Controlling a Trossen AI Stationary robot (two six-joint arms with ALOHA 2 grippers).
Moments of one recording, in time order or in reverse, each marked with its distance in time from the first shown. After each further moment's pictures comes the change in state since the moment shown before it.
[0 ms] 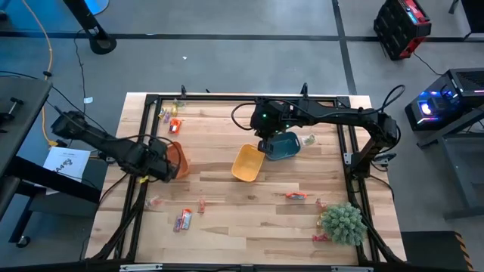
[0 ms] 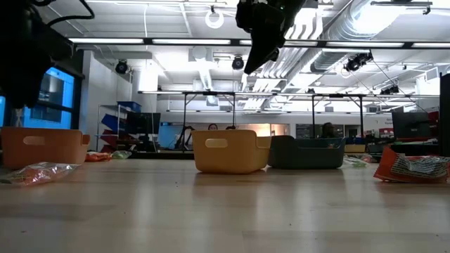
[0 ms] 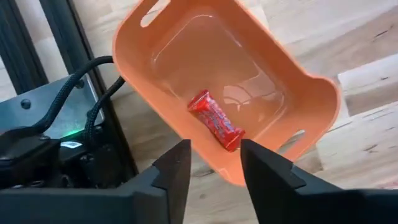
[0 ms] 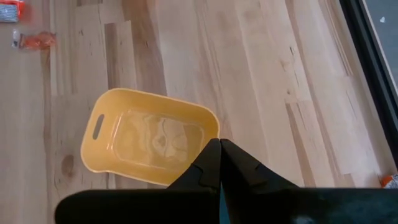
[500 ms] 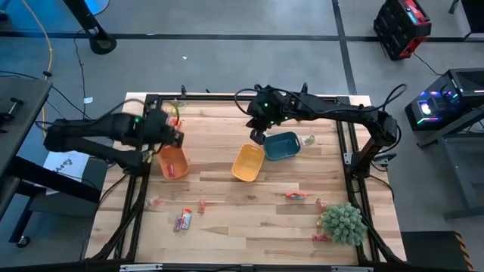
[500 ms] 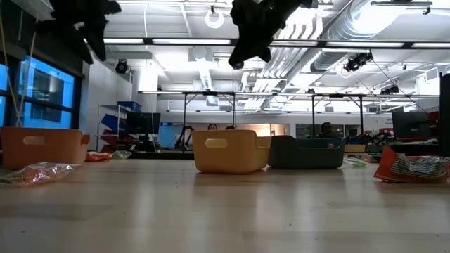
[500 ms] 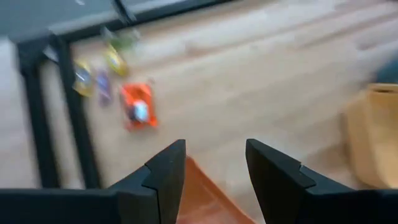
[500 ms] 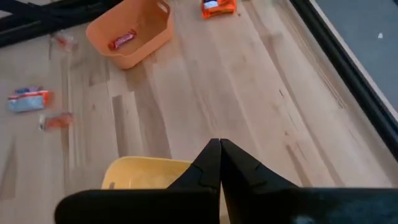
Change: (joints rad) left arm 0.440 -0.016 0.332 0.005 -0.307 0.542; right arm -0.069 0.000 0.000 0.189 -0.070 0.133
